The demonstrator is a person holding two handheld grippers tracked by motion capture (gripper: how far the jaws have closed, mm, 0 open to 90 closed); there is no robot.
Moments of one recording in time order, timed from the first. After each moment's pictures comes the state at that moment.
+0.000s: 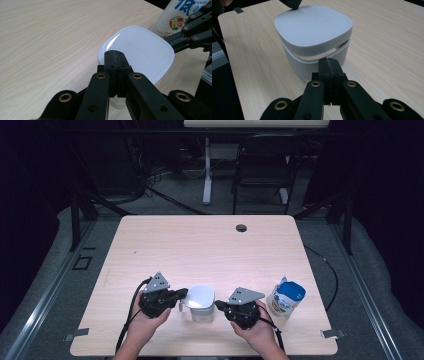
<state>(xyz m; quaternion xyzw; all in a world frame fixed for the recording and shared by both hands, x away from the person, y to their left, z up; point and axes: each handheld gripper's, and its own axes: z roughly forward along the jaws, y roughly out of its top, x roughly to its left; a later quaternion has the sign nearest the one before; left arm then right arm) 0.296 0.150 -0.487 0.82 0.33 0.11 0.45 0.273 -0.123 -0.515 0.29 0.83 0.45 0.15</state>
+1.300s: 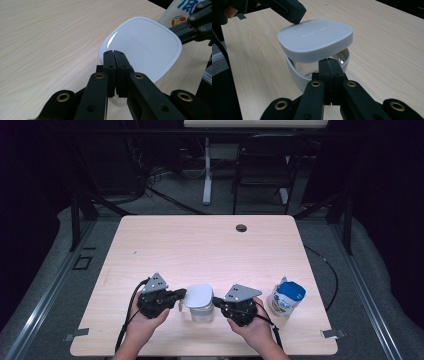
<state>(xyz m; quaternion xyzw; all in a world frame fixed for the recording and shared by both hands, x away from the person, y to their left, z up) 0.294 0.155 -0.488 0.82 0.34 0.11 0.45 0.276 -0.114 -0.502 0.28 0.83 0.46 0.16</state>
